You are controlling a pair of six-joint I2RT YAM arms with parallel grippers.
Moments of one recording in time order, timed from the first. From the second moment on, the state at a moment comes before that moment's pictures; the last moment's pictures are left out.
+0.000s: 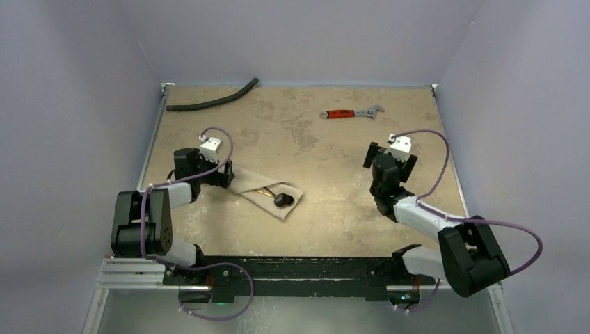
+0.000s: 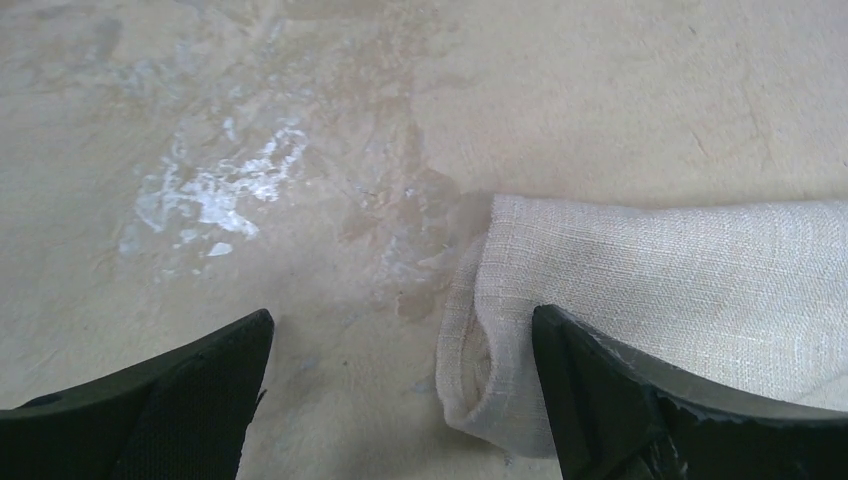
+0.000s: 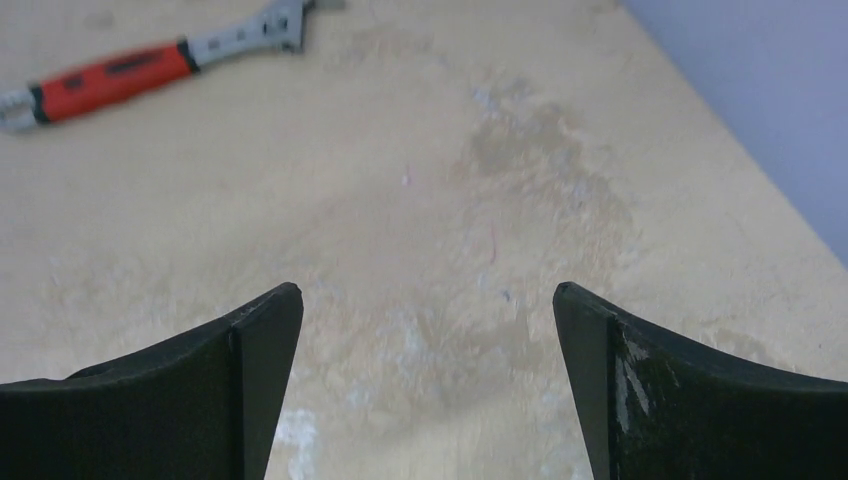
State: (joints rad) left arm 0.09 1.48 0.51 0.26 0.42 0.25; right arm 0.39 1.24 0.44 0.37 0.73 0.25
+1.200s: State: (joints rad) left arm 0.08 1.69 0.21 1.39 0.24 0.03; right arm 0.07 1.58 0.26 1.31 0.21 0.03
